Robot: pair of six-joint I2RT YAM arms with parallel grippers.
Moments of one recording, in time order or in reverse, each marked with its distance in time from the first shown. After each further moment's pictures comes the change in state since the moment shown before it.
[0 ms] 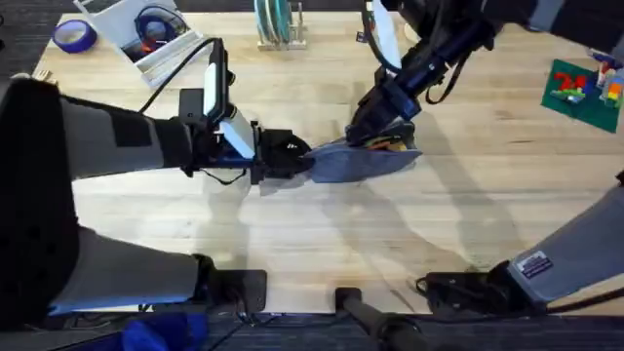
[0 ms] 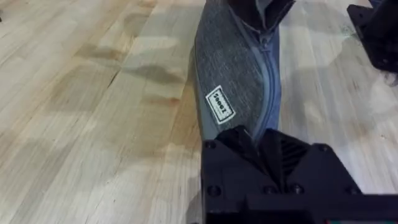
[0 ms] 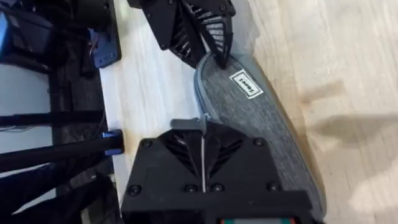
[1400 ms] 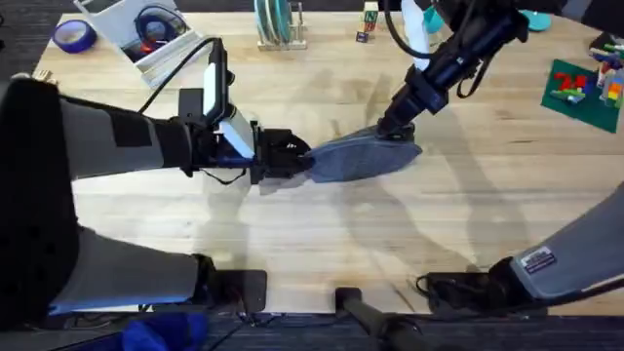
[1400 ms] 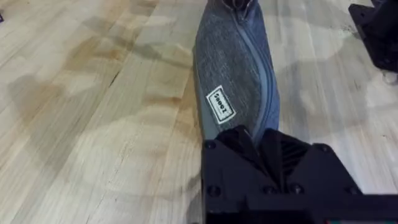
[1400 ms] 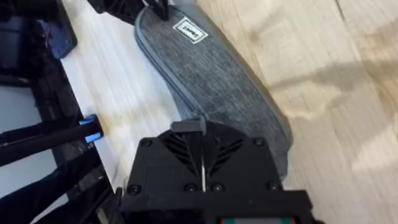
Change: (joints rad) left arm 0.003 0.000 0.000 0.003 -0.003 0.000; right arm -0.134 0.000 0.000 -0.037 0.154 0.040
